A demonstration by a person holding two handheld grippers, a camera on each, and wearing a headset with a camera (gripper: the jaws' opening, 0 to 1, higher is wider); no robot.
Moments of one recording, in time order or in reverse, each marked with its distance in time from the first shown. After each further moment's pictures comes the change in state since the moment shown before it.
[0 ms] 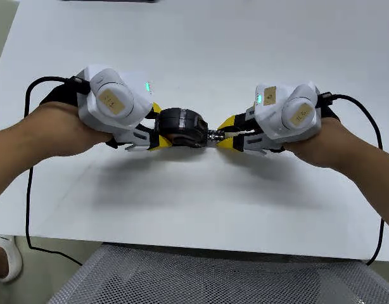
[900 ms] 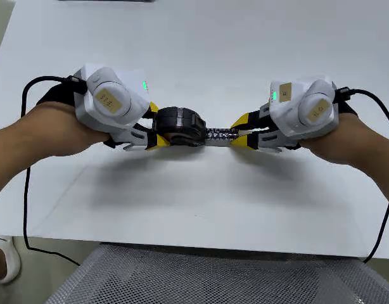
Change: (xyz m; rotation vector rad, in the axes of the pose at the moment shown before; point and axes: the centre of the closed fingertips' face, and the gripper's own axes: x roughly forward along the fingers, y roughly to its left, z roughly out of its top) left arm 0.000 0.000 0.000 -0.006 0.002 0.001; right arm -0.023 -0.003 -0.019 -0.001 0.047 -0.009
